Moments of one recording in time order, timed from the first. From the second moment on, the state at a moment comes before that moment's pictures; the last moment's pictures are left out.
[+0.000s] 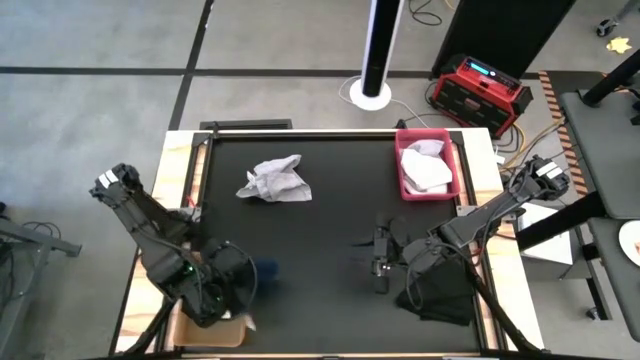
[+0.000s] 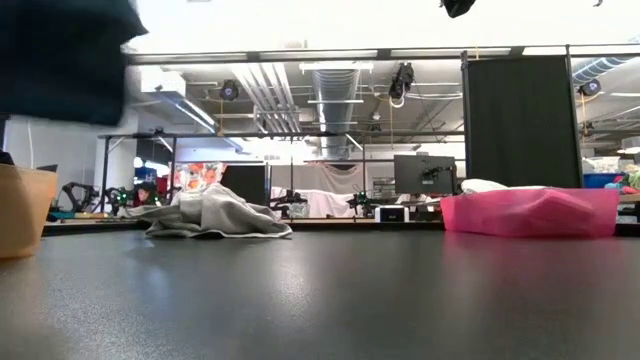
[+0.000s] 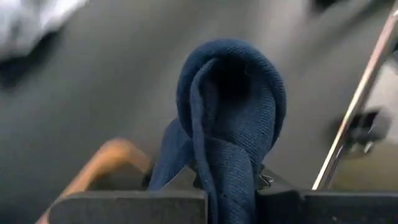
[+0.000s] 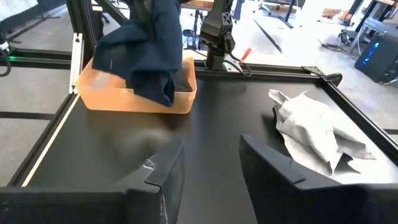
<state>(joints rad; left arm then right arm) -0.85 1.42 1.31 -1.18 -0.51 -1.46 0.50 1.39 0.93 0.08 0.55 0.11</state>
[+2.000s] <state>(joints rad) -0.98 1.80 1.31 -1.15 -0.07 -2.10 0.50 1.39 0.93 0.09 0.55 0.10</state>
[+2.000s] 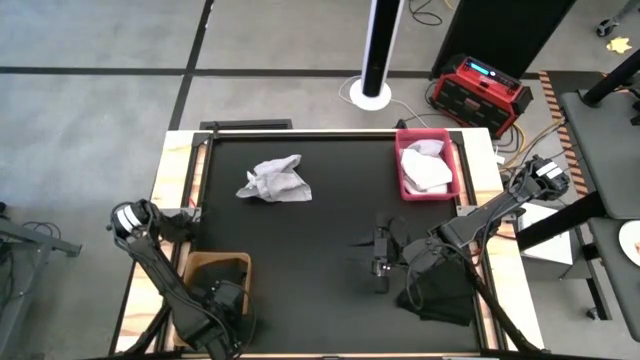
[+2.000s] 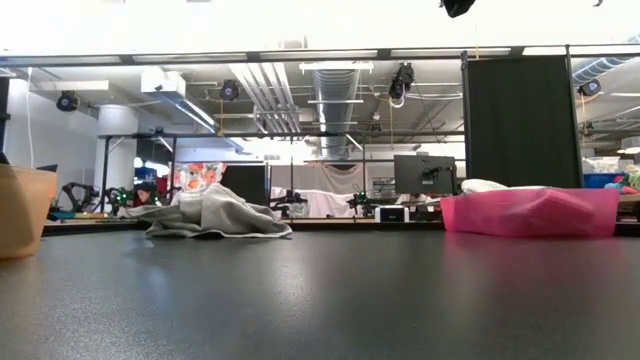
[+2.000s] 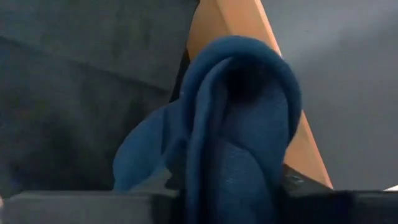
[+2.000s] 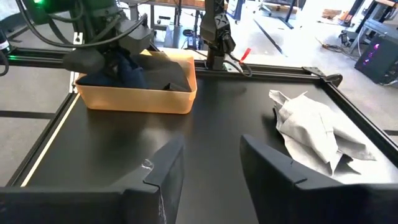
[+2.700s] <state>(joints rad) -0.98 1.80 1.61 -1.50 -0.09 -1.90 0.50 1.39 0.93 0.08 0.55 0.10</state>
